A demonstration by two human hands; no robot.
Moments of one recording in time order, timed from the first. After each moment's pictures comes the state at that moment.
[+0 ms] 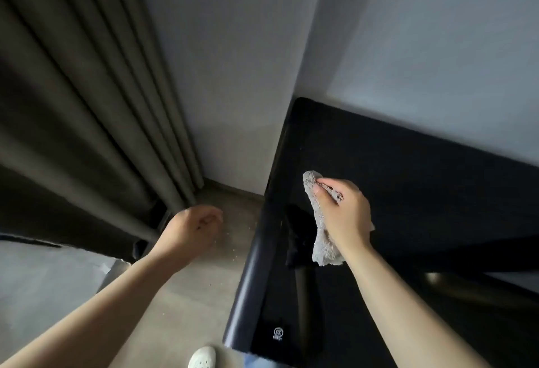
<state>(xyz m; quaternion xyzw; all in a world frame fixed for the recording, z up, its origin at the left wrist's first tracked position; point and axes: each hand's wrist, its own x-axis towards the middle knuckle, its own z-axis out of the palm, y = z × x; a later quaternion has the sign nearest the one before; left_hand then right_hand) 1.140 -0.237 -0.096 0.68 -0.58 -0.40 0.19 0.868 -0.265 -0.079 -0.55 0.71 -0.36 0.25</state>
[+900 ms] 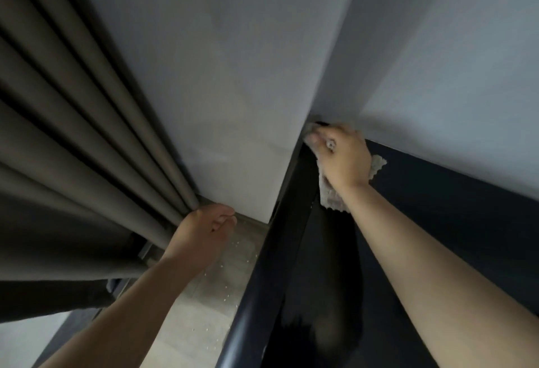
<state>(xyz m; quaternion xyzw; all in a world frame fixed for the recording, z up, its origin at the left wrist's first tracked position) 1.078 -0.403 -0.198 0.72 -0.52 -0.39 0.24 0.846 -0.550 -0.191 -0.69 0.65 -0.28 0.12</state>
